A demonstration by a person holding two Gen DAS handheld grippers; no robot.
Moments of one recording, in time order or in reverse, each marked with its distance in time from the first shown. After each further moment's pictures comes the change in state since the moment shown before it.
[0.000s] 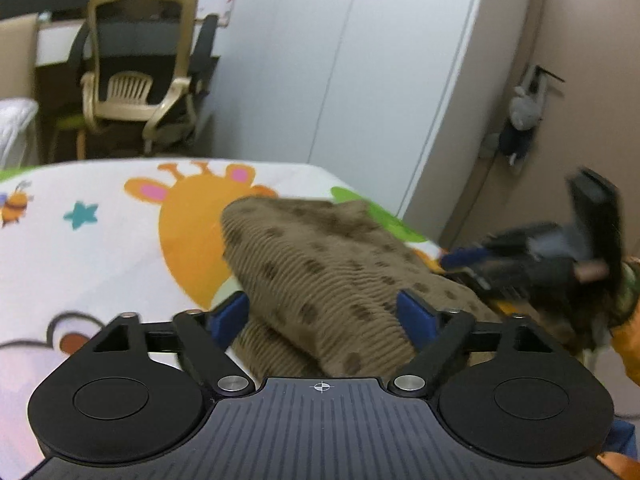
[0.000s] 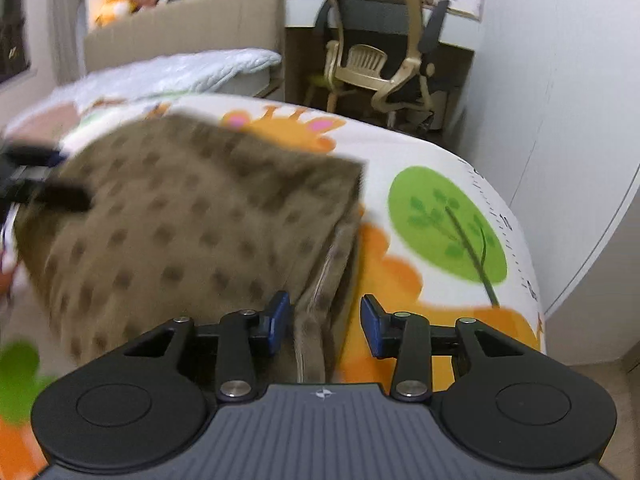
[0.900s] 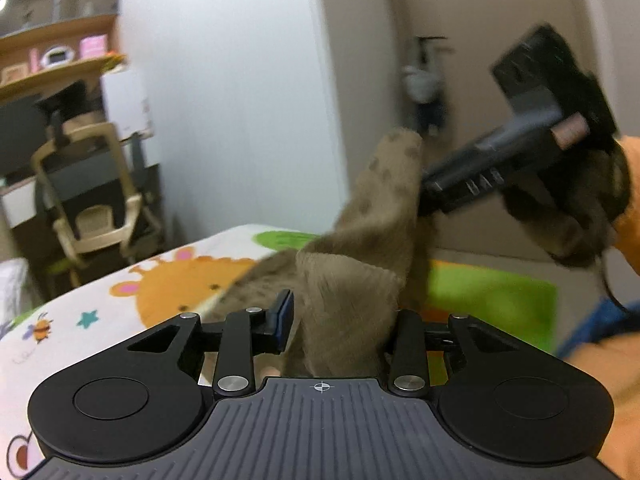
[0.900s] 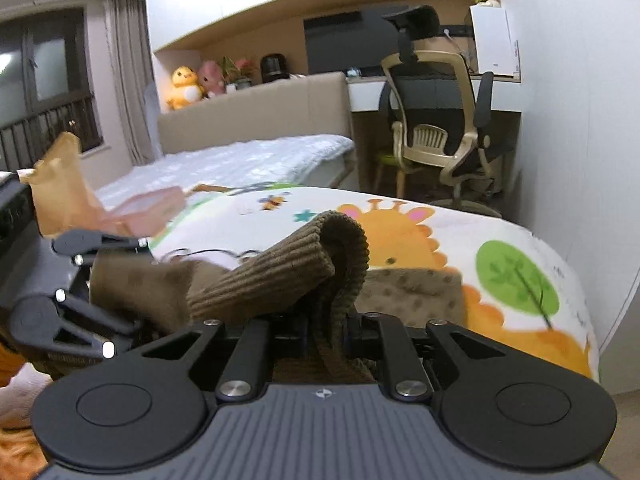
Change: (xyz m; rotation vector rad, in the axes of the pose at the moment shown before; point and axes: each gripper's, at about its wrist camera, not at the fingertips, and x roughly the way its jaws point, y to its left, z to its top) left arm -0.075 -0.107 -0.043 0.422 -0.181 0.031; right arm -0.102 0.042 0.010 0.078 -0.233 0.231
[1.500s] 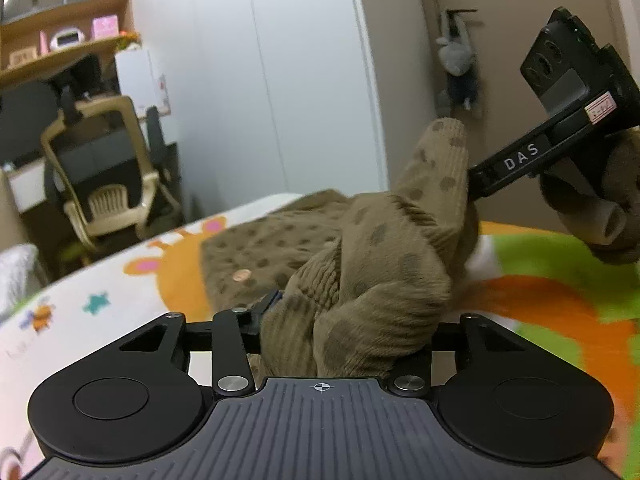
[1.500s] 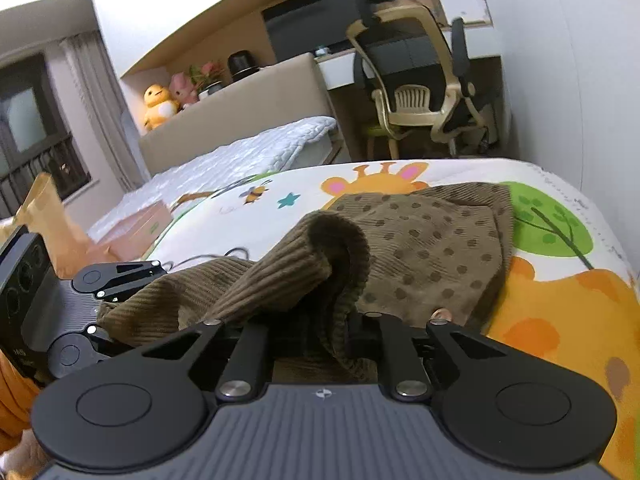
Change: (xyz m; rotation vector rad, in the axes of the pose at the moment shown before) left arm 0.031 0.027 -0.038 0.008 0.052 -0.007; right arm 0.028 -0.012 -0.034 0.188 0.025 0.047
